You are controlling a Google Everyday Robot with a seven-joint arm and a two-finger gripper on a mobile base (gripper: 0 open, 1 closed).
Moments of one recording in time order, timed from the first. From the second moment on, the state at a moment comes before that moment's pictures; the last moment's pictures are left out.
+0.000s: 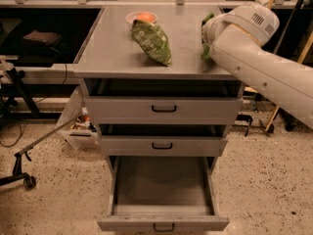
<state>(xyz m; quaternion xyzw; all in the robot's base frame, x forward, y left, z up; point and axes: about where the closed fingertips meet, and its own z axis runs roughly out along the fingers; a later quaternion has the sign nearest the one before) 0.759 -0.181 0.953 -0.13 0.80 -0.12 0.58</state>
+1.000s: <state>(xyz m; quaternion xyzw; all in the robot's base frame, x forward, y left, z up) 0.759 -0.181 0.953 -0.13 0.80 -0.11 0.58</state>
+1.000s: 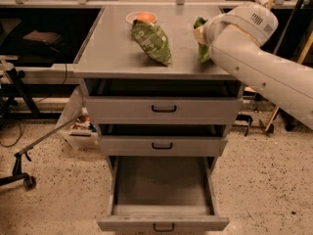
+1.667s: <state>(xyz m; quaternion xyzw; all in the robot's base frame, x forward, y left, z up) 0.759 -0.181 0.953 -0.13 0.80 -0.11 0.58</state>
